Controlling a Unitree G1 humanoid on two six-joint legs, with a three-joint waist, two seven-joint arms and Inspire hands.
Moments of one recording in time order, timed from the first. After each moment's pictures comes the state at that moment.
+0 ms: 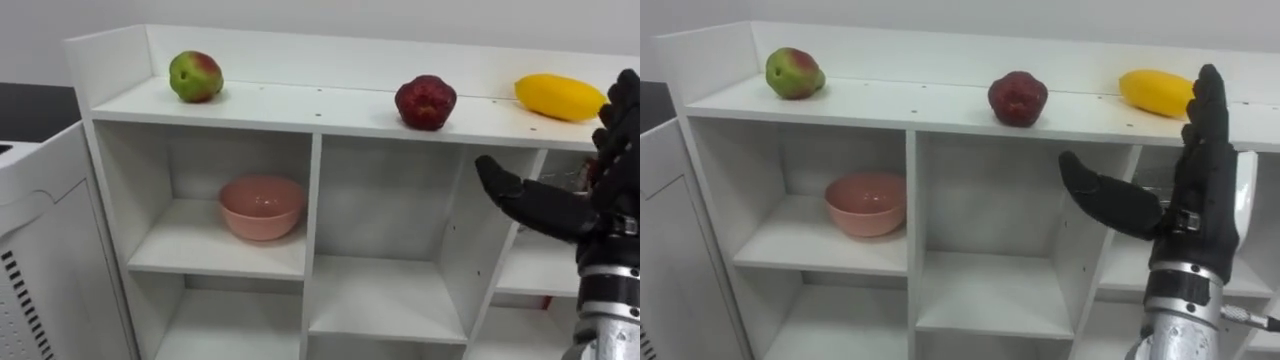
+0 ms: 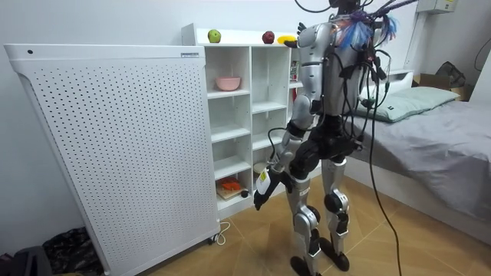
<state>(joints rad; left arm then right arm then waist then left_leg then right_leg) 0.21 0.18 0.04 1.05 0.47 0.06 0.12 -0.28 -0.28 -0.06 -0.13 0.04 -0.12 -0.45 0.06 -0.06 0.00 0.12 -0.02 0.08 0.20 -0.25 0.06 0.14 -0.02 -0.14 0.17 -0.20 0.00</state>
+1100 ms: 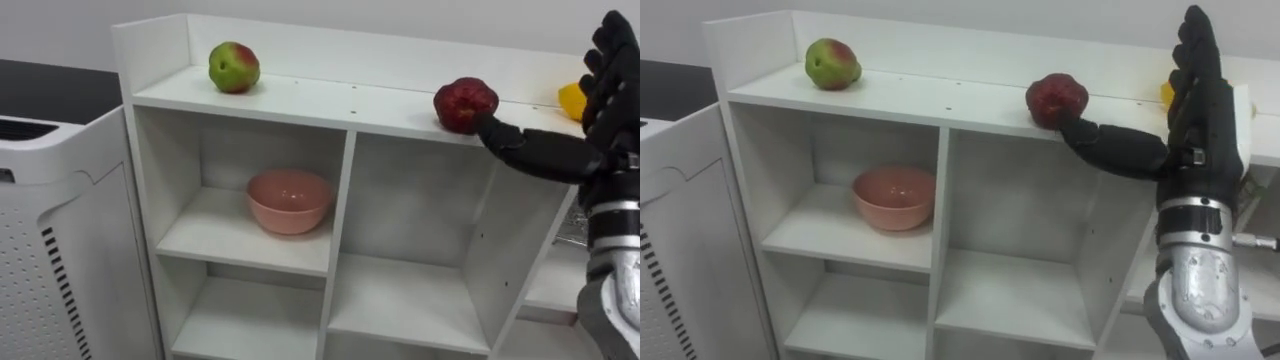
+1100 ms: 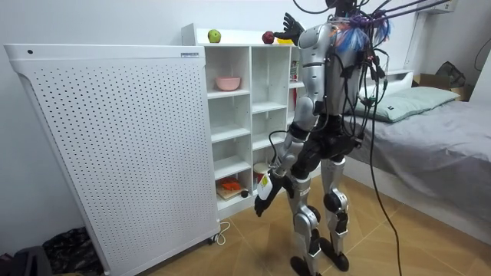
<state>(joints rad) 0.21 0.22 0.03 1.05 0.51 0.07 0.12 -0.49 -0.43 -0.06 0.03 0.21 -0.11 -0.35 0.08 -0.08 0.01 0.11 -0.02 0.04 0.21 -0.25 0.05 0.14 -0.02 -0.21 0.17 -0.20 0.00</state>
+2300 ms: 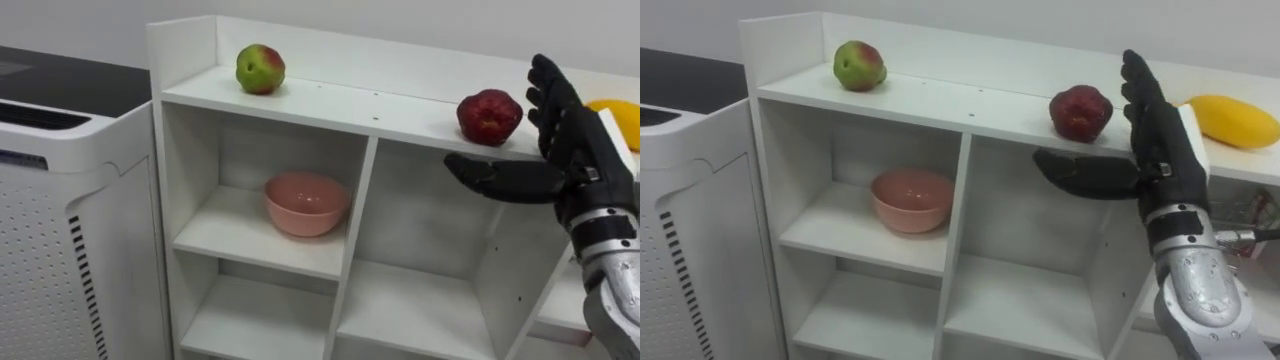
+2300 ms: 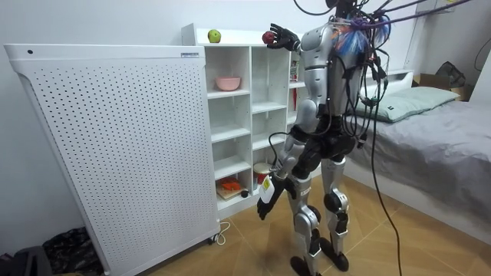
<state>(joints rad) 0.20 0.24 0.07 1.03 0.55 0.10 0.05 -0.49 -0.50 -0.02 0.15 0.20 -0.05 -0.15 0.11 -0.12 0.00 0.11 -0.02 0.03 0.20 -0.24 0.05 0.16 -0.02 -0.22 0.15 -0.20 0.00</state>
